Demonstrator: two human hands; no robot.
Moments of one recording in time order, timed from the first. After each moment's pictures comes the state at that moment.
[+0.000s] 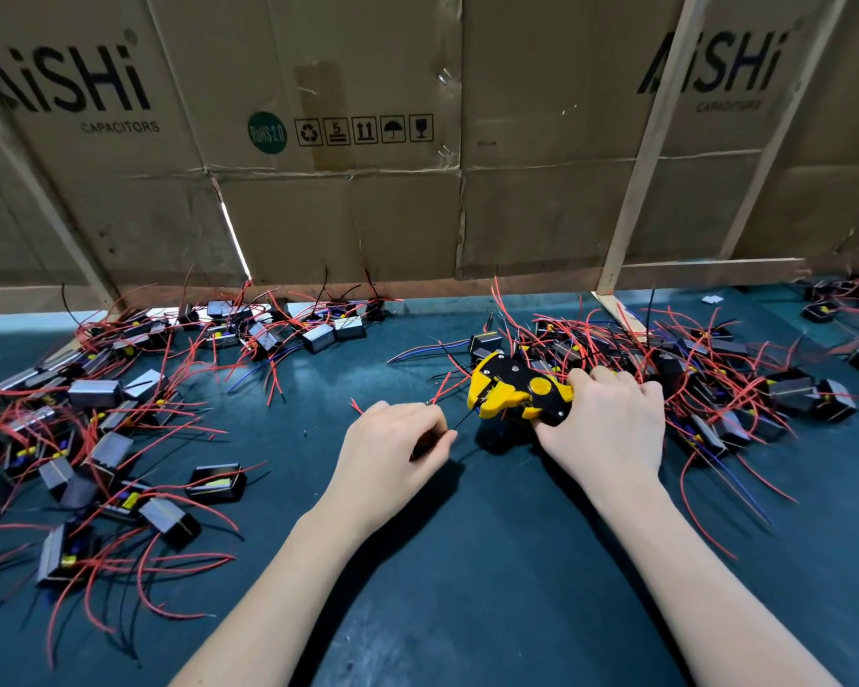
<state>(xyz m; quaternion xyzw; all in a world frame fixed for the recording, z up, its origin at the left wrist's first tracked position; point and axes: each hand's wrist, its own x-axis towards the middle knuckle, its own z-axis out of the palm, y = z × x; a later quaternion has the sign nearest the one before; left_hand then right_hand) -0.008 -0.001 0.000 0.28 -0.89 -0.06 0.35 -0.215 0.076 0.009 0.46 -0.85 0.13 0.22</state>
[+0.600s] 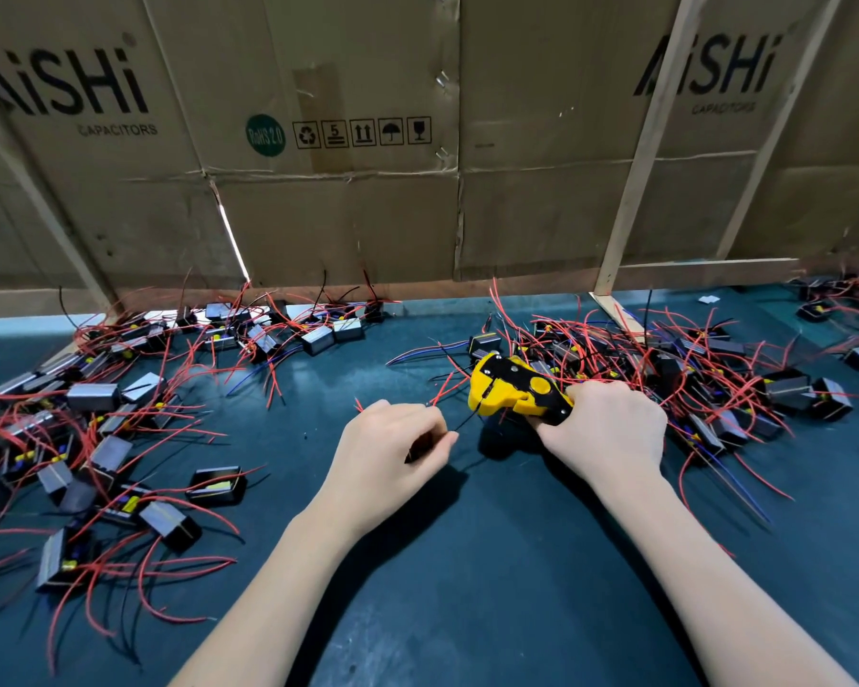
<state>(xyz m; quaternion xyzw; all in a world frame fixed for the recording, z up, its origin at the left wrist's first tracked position) -0.002 -0.001 0.007 0.25 -0.89 -0.07 0.36 -0.221 0.074 0.007 0.44 -0.87 0.13 0.20</state>
